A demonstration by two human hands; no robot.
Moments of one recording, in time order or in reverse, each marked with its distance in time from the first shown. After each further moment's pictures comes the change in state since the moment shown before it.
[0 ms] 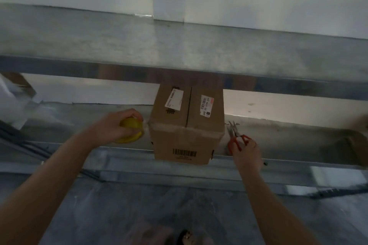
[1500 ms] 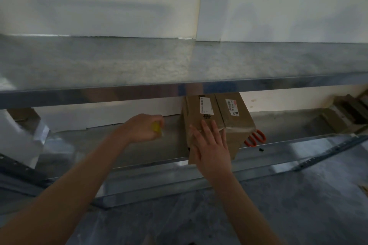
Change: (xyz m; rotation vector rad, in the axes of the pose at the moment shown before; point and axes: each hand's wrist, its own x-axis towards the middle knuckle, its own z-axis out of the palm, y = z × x) left_hand 0.025 -0.040 -0.080 0.383 -0.224 0.297; right_hand -0.221 -0.205 0.009 -0.352 0.095 -0.659
